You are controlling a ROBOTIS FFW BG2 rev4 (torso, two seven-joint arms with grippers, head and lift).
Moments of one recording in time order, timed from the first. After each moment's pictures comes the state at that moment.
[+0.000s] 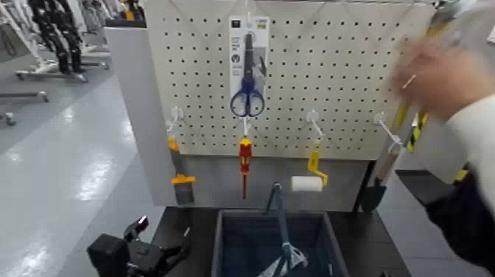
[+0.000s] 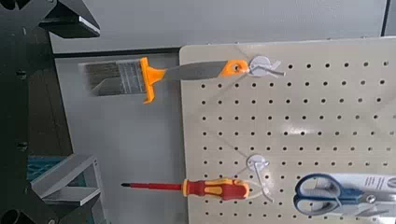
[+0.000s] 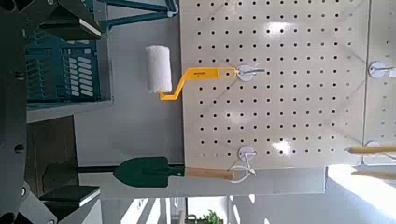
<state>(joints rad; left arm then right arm) 0.21 0.17 -0.08 -1.68 0.15 -0.13 -0.19 0.42 -0.06 0.18 -1.61 0.03 -0.50 -0.33</state>
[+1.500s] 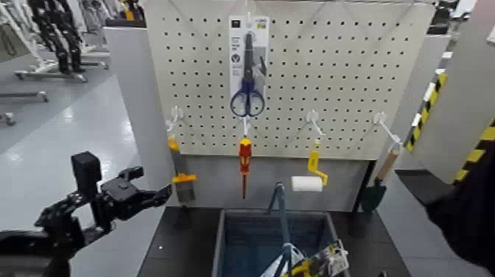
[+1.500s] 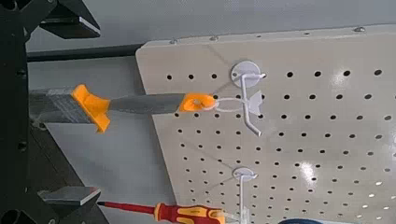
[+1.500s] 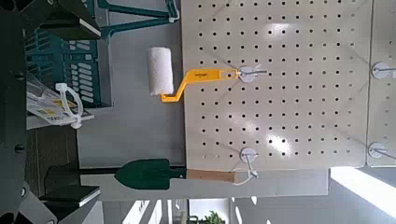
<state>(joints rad) -0.19 0.35 -0.01 -1.46 0.30 0.15 -0.66 0.42 -0.06 0.18 -1.61 0.02 -0.49 -0.32</state>
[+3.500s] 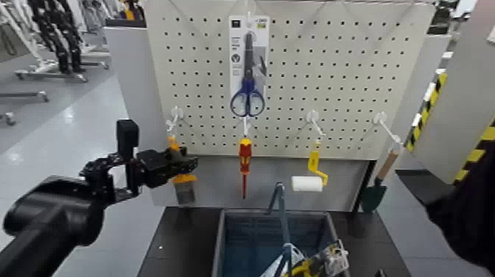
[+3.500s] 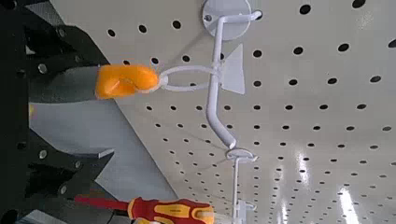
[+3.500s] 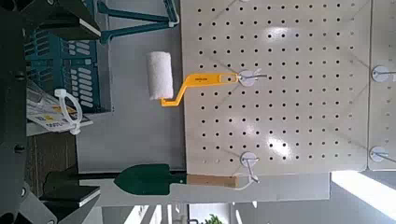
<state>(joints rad) -0.57 0.40 -0.34 -1.06 0.39 0.07 -0.76 0.41 -0.07 0.19 -1.60 0.02 -0.50 -0.32</state>
